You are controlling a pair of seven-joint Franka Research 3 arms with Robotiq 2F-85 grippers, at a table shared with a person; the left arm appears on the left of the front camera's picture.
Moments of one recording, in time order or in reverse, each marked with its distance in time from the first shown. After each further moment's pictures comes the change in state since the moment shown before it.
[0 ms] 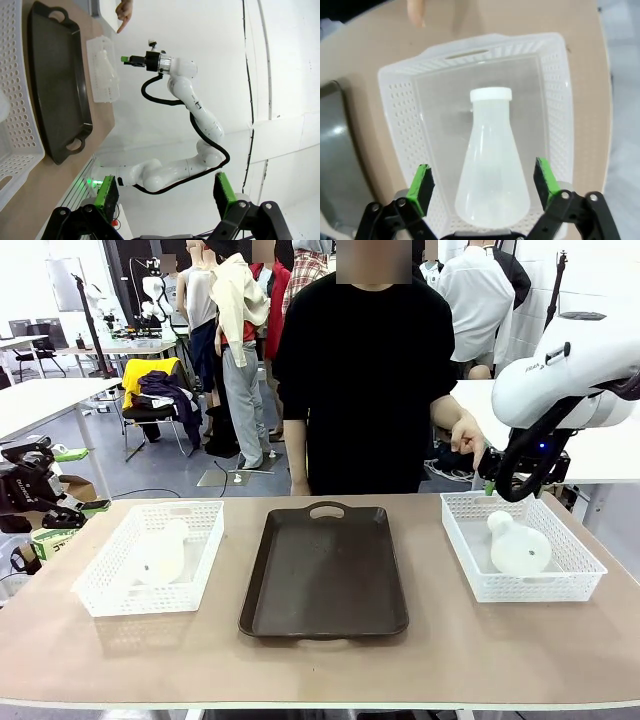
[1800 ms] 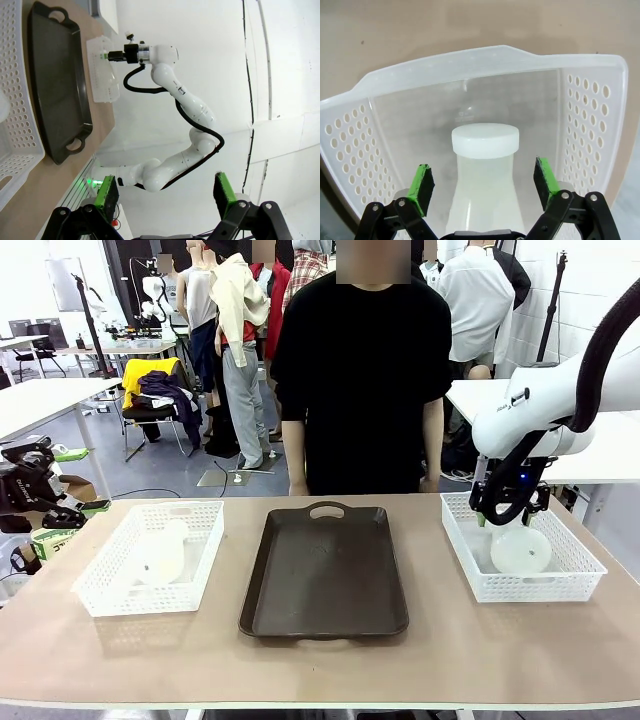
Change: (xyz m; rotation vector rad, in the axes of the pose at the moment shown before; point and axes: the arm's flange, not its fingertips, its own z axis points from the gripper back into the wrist) left arm 0.000 0.000 0.000 0.000 0.000 0.000; right arm 0.032 0.000 -0.094 -0.040 0.142 0.023
